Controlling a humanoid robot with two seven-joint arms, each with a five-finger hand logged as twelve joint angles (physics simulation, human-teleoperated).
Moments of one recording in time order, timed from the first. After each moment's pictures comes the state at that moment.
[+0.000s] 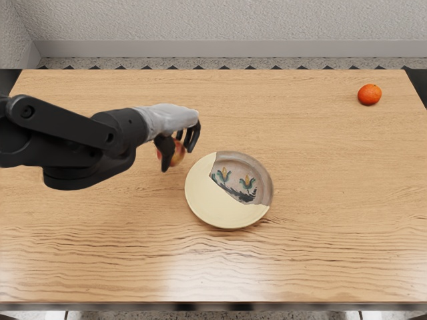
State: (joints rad) left arm -2.03 0.24 0.88 -1.71 0.47 0.43 0.17; right arm -0.04 0.00 -0.04 0.21 0.09 -0.02 0.03
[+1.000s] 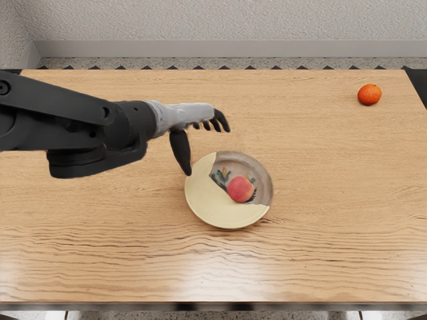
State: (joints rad) left arm -1.96 0.37 0.67 -1.71 0.39 0.30 0.16; right arm -0.04 0.00 -0.04 0.21 0.09 -0.02 0.02
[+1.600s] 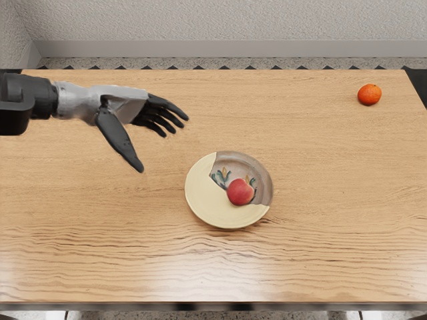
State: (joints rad) left arm -1.31 0.83 -0.13 -1.39 0.40 -0.59 0.11; right arm -0.04 0.00 -0.04 0.21 0.09 -0.02 0.02
